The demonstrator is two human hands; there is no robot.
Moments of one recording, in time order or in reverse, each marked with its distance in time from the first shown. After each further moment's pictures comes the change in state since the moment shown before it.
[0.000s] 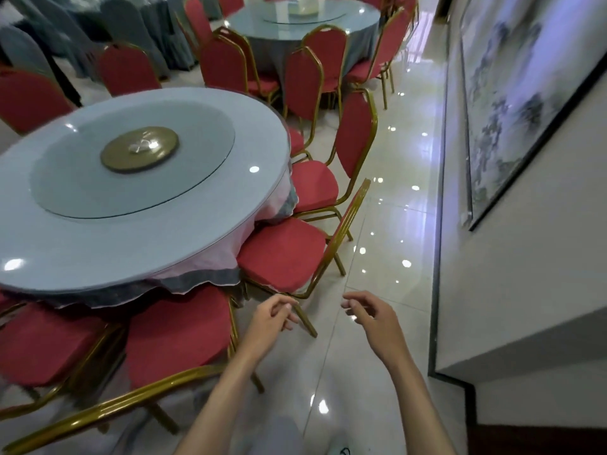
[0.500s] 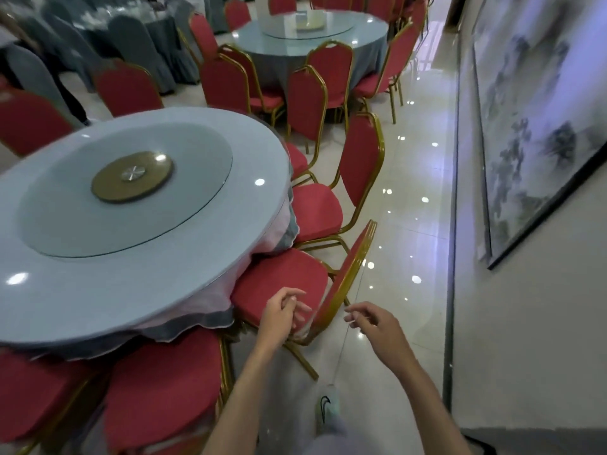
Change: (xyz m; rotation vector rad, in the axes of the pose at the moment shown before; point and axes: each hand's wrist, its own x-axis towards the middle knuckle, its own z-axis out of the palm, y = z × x) left_hand 0.180 0.074 0.025 -0.020 0.132 0.013; right_hand 0.178 -0.021 -0.027 -0.139 -0.131 -0.003
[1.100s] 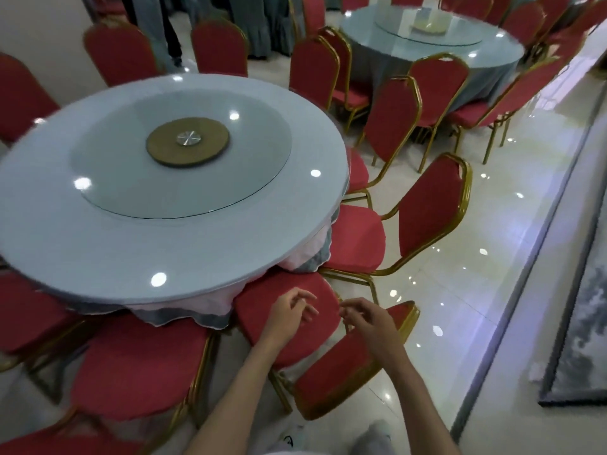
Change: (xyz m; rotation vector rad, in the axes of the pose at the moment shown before) left_hand 0.166 0.033 0.009 -0.111 0.228 -0.132; right_hand 0.247 -0.054 -0.004 -0.176 -0.343 -0.135
